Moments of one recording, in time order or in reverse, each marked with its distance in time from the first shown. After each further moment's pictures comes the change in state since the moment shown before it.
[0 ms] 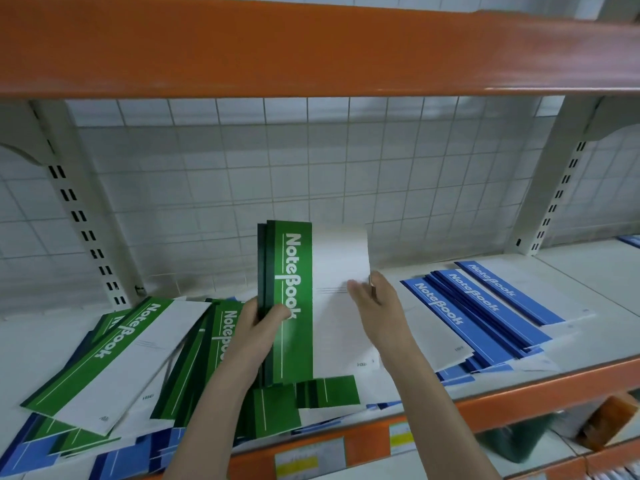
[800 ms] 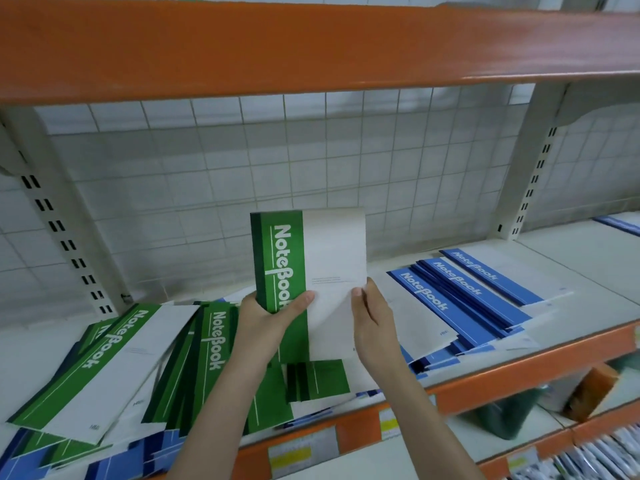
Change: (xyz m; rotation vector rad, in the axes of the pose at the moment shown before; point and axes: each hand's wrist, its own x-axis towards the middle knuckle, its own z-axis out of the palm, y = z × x) left_hand -0.008 0.012 0.022 0.044 -0.054 0.171; right_hand -0.024 0.024 0.002 0.171 0.089 -0.186
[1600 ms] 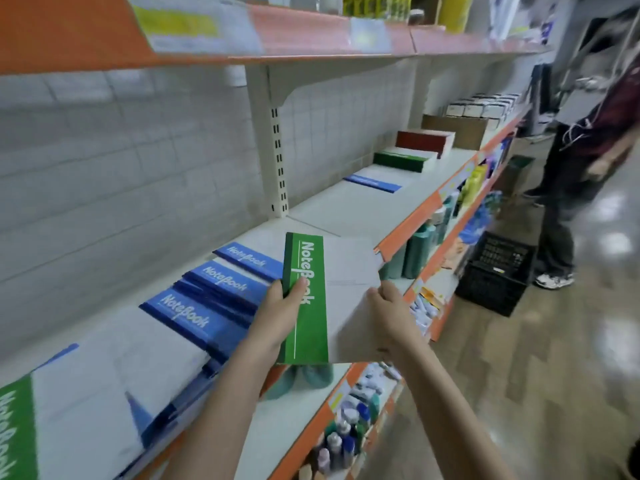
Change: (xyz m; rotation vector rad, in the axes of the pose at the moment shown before) left_hand -0.055 0.011 0.325 0.081 -0.716 -0.172; right_hand -0.042 0.010 -0.313 -0.351 0.698 0.515
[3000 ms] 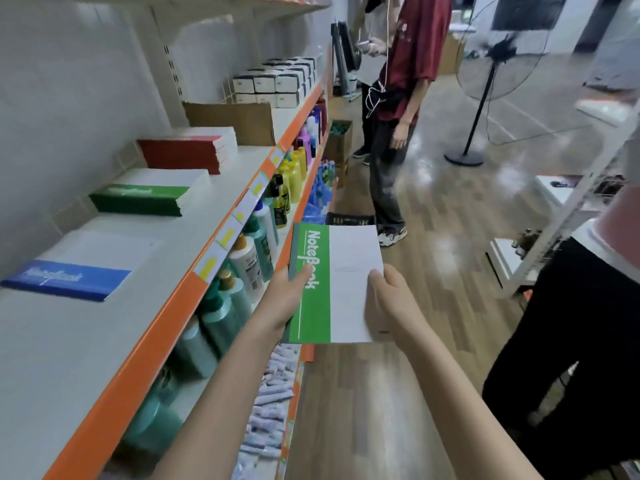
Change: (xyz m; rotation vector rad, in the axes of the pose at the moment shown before) left_hand 0.300 0.071 0.530 0.073 -0.659 0.022; right_hand 0.392 0.135 -0.356 0.101 0.439 0.146
